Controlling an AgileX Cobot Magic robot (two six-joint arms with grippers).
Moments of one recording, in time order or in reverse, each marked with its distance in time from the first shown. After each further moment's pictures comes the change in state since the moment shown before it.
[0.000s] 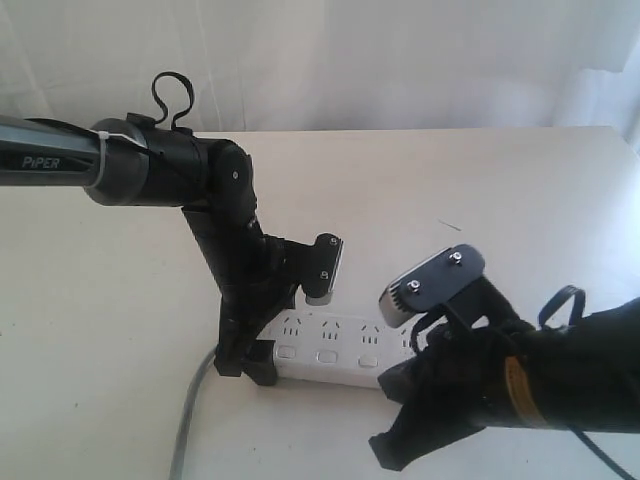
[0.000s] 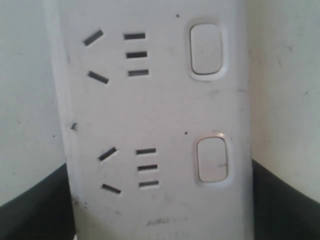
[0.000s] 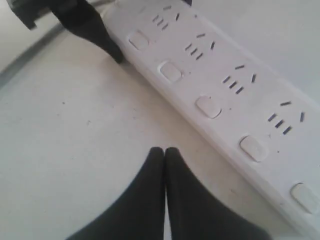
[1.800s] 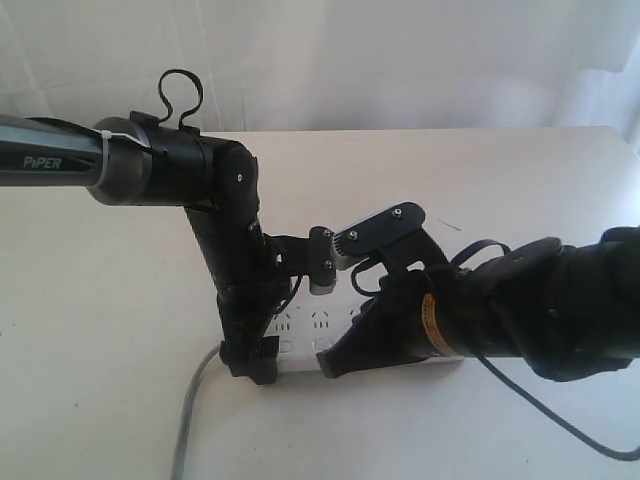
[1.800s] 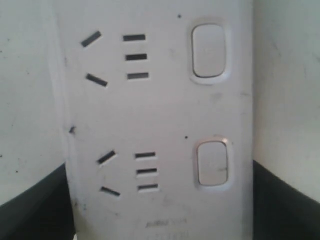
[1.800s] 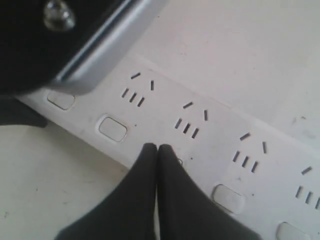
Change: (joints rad) left arm -0.010 -0.002 0.000 0.091 0.018 -0.291; right arm 0.035 0.266 -0.221 0.087 0.182 0.032
